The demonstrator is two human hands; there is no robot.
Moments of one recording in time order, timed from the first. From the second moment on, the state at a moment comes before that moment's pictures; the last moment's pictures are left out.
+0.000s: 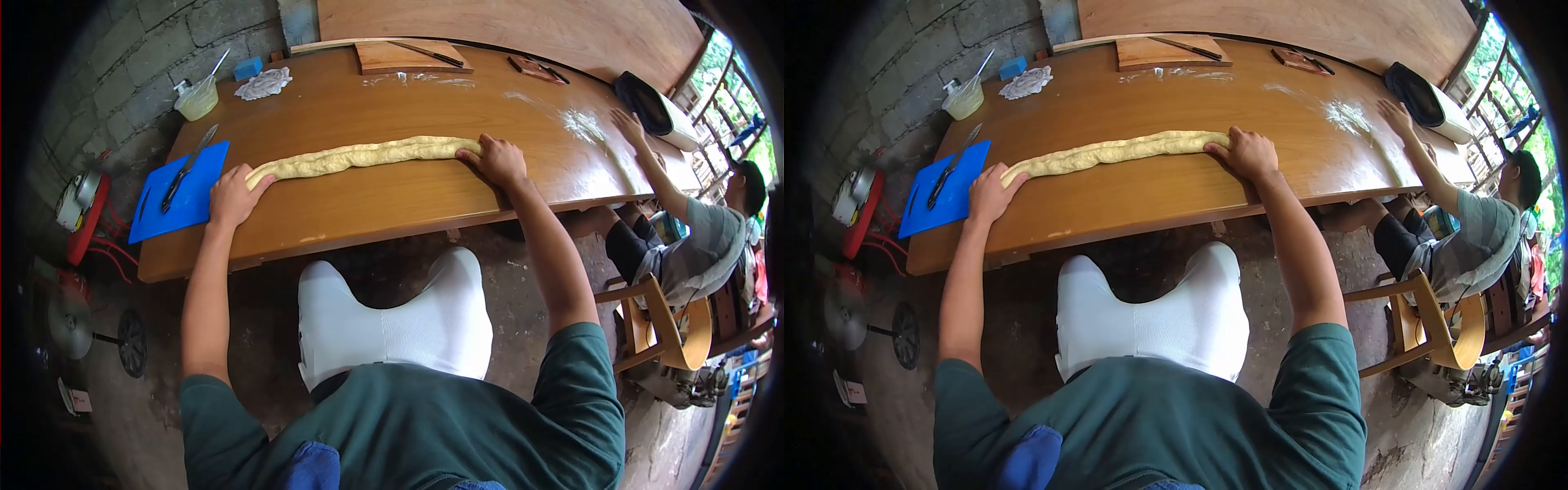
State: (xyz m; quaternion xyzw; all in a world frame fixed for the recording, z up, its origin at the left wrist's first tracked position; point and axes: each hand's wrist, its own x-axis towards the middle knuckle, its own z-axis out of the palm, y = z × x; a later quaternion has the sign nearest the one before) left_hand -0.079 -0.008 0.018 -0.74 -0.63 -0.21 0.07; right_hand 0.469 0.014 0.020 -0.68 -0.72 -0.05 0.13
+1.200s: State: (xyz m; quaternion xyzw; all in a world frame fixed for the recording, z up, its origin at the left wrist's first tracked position) left_hand -0.178 -0.002 0.126 -0.75 -0.51 -0.43 0.05; right_hand 0.679 -0.032 0.107 -0.69 -0.55 0.13 0.46
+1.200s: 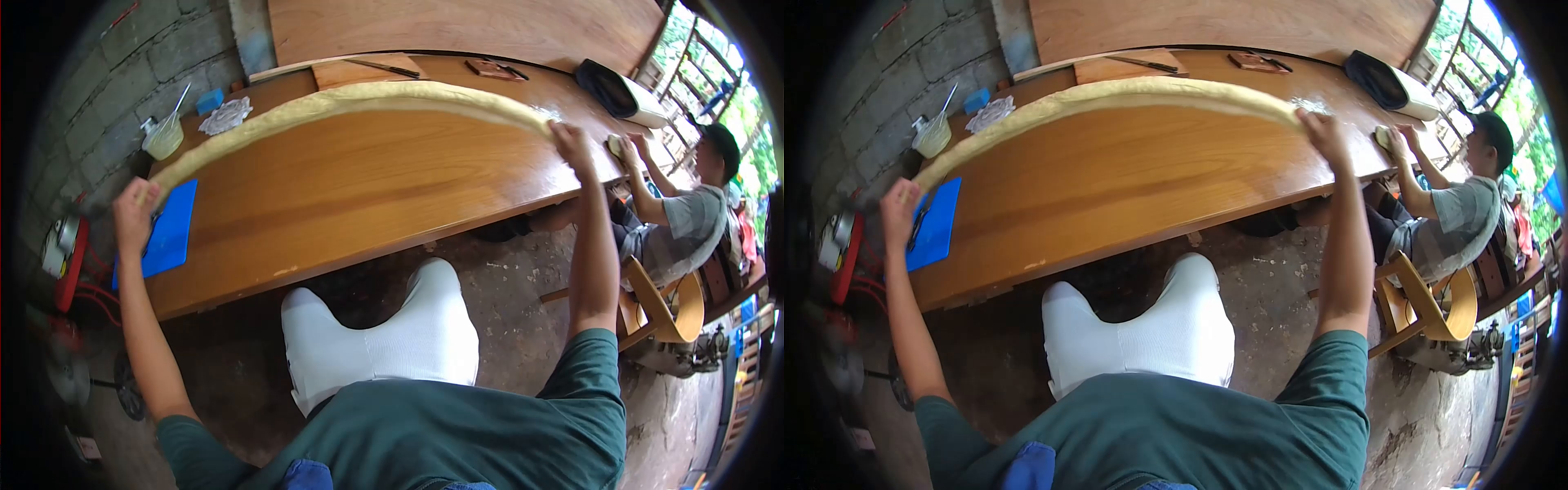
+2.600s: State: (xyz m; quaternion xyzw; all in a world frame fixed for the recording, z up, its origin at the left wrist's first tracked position) left_hand -0.155 -0.035 0.011 -0.77 -0.55 -0.32 0.00; right_hand 0.555 -0.086 0.067 -0.75 -0.63 0.07 0.17
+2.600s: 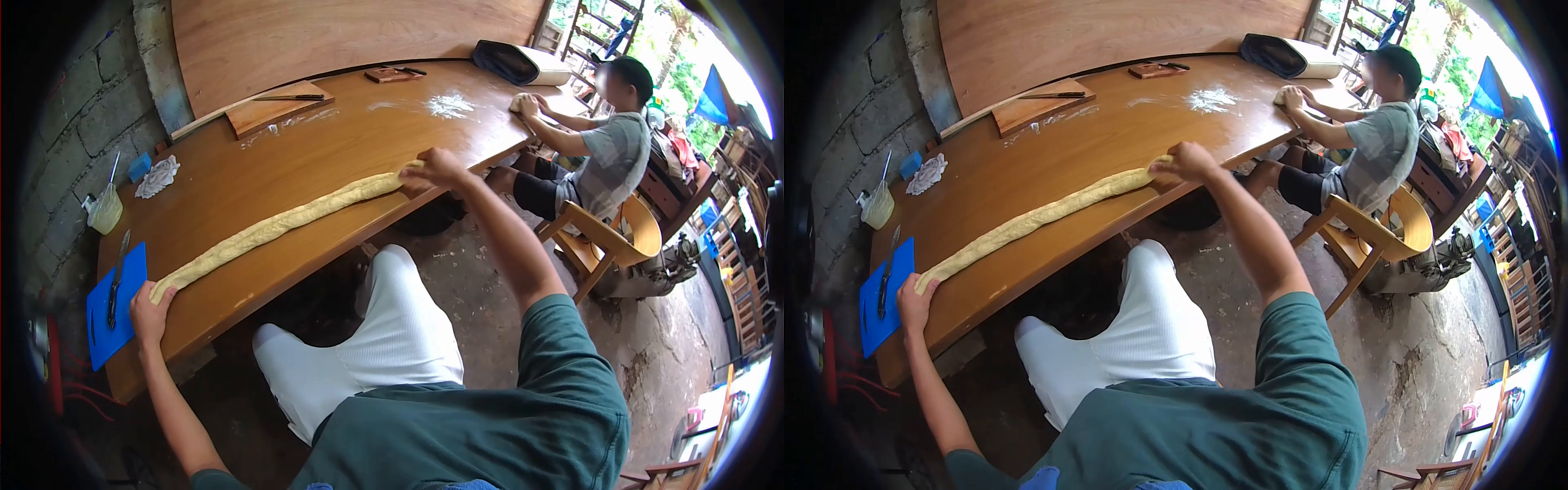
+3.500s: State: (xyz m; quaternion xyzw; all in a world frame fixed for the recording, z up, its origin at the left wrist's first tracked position) left_hand -0.106 -0.032 0.038 -0.77 -0.52 -0.34 0.11; right_hand 0.574 -0.020 0.016 -0.71 -0.64 -0.21 0.23
